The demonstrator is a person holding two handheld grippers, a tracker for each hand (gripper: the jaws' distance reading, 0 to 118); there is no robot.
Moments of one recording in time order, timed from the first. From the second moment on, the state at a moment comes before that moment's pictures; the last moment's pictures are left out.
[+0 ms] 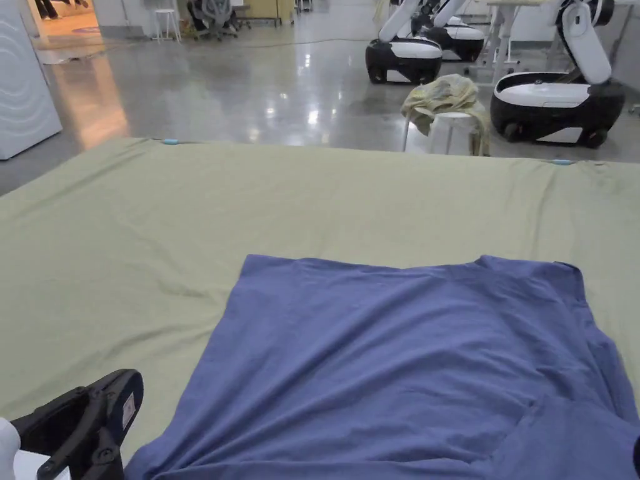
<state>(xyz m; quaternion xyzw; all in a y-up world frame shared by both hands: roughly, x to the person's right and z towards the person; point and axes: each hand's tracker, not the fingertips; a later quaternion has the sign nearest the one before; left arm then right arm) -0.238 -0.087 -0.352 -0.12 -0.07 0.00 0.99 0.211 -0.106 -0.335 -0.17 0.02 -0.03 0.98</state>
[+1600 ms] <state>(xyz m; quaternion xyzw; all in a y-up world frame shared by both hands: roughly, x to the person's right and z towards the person) -0.283 -0.224 -0.439 -0.41 -0.06 0.04 0.91 0.287 -0.210 -0.336 -0.37 -0.10 -0.17 0.91</state>
